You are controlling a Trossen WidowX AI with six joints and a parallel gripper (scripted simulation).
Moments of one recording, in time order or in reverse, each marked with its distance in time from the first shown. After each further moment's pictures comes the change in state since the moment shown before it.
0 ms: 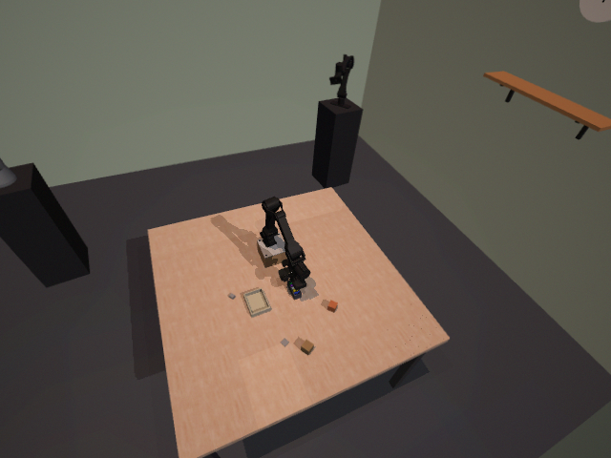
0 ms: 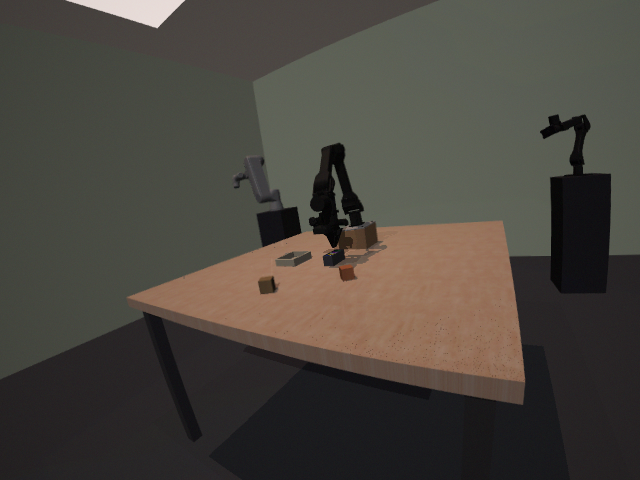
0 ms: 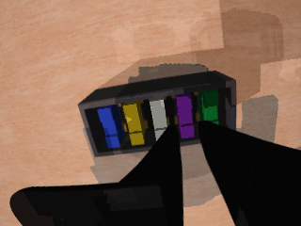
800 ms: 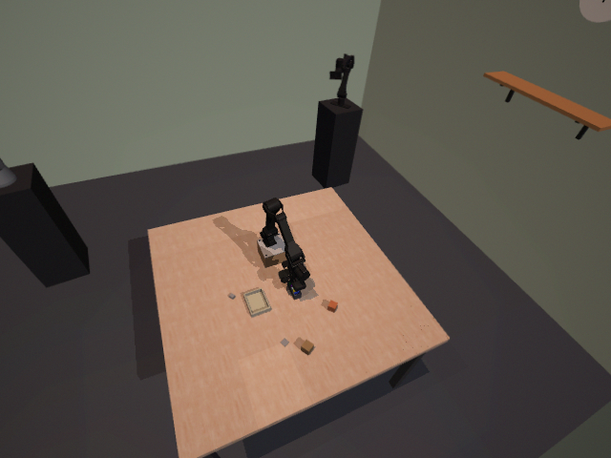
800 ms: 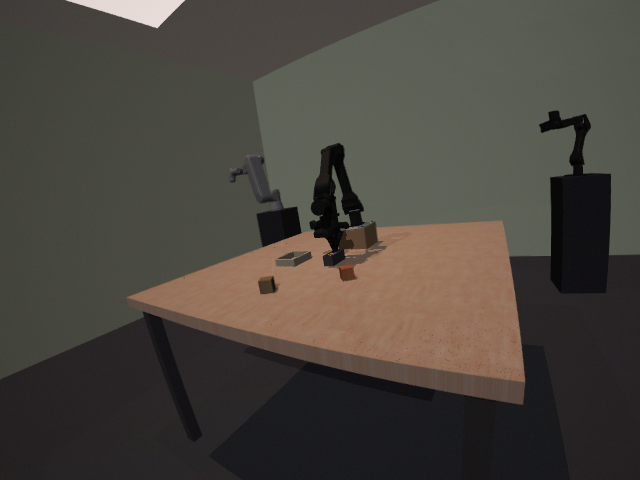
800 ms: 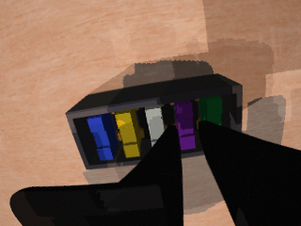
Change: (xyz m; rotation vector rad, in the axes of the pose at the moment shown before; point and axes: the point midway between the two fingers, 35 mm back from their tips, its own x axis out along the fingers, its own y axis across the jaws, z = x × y) arm 0.014 -0.002 0.000 0.003 -0.001 -0.007
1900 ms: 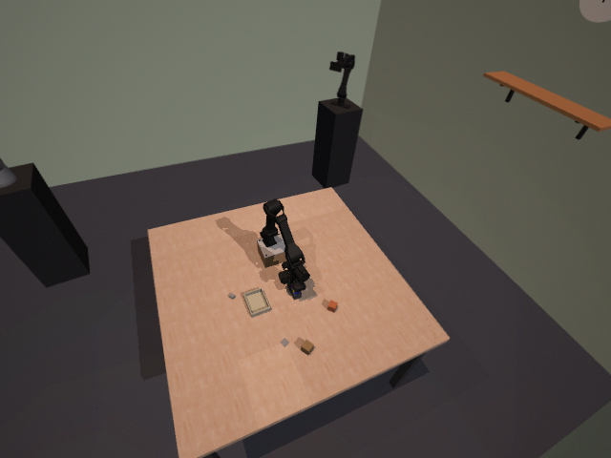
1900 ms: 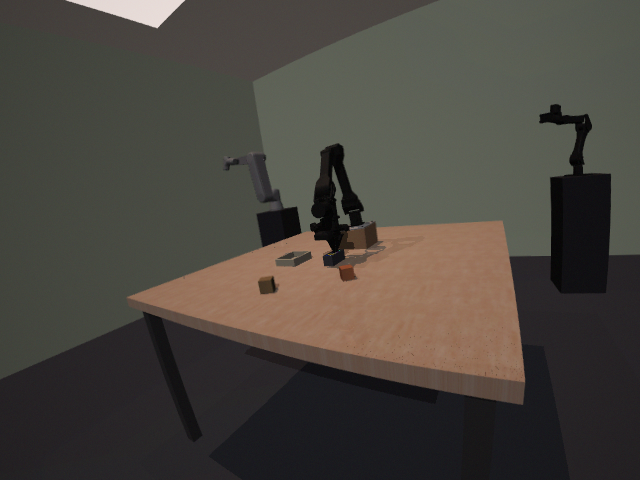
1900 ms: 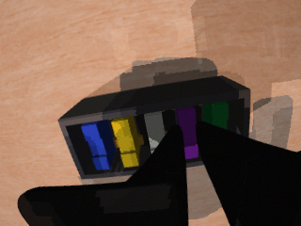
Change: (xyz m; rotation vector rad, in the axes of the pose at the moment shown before) arm 0.009 0.000 0.000 0.002 0.000 0.000
